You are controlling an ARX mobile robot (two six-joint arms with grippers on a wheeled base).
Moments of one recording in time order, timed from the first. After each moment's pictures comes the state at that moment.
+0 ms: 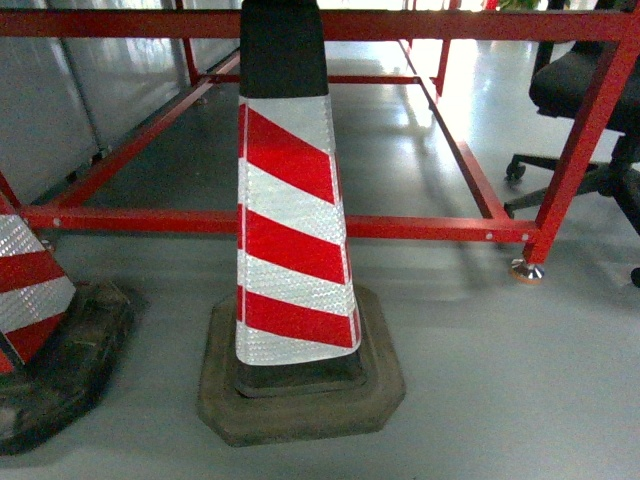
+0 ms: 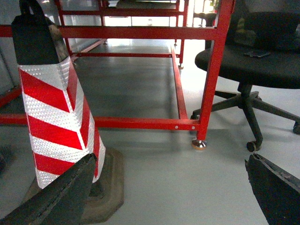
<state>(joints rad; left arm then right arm) 0.00 0.01 0.01 -0.01 0.00 -0.01 0.00 0.00 0.01 -0.01 0.00 0.00</state>
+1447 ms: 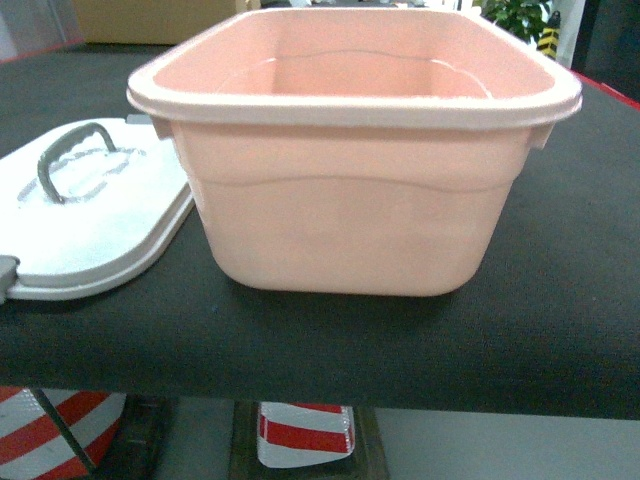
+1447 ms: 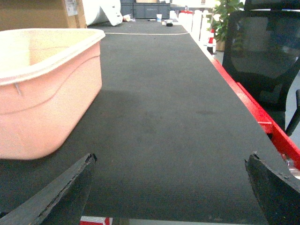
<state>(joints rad) 0.00 0.01 0.01 -0.01 0.00 0.00 0.00 0.00 0.01 -0.01 0.00 0.00</state>
